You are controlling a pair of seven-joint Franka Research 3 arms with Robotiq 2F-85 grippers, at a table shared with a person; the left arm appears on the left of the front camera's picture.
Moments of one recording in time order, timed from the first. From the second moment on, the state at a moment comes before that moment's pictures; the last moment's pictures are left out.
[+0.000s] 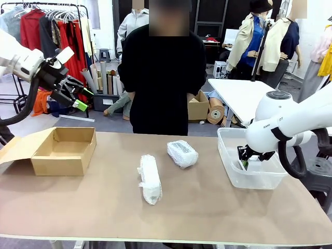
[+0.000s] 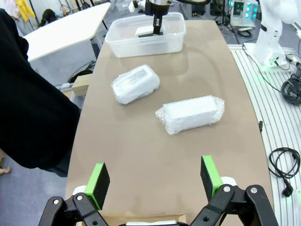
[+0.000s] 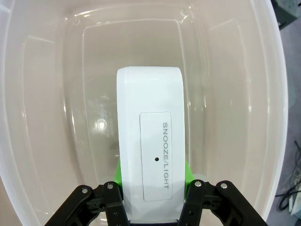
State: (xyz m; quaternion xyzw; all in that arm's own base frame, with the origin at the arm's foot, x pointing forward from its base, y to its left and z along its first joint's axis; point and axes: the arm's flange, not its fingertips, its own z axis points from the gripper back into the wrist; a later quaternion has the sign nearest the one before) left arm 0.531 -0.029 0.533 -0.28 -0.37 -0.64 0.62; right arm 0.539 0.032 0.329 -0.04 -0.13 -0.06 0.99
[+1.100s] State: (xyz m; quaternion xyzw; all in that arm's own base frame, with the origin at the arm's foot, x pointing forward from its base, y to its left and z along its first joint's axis) left arm 0.531 -0.029 0.533 -0.28 -0.37 -0.64 0.62; right arm 0.546 0.032 0.346 -0.02 -0.13 -0.08 0.99
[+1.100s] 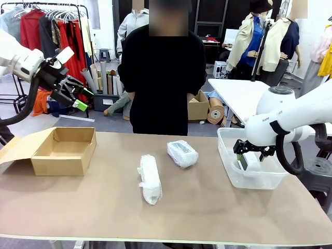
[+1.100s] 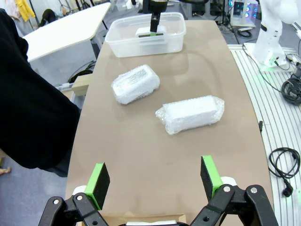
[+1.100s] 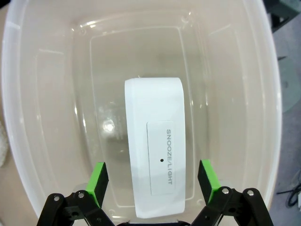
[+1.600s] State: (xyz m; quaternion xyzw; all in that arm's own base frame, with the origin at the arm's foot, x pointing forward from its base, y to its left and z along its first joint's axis) left arm 0.531 -0.029 0.533 -0.28 -0.37 -0.64 0.62; right arm 0.548 0.030 0.380 -0.02 -0.12 -0.07 0.99
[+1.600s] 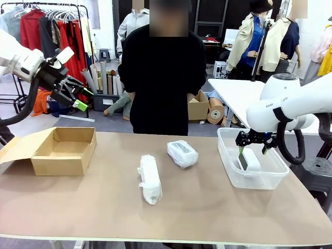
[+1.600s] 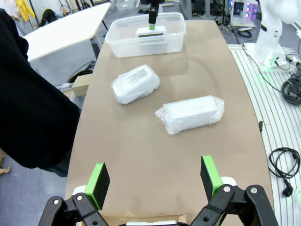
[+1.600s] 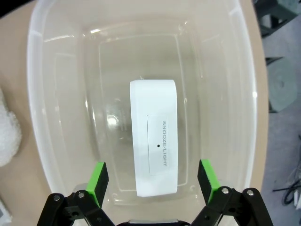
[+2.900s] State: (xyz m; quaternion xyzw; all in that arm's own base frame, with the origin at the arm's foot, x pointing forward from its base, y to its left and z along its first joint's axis) left arm 0.531 -0.029 0.533 -0.28 -0.37 -0.64 0.62; right arm 0.509 0.086 0.527 0.19 -0.09 0.21 0.96
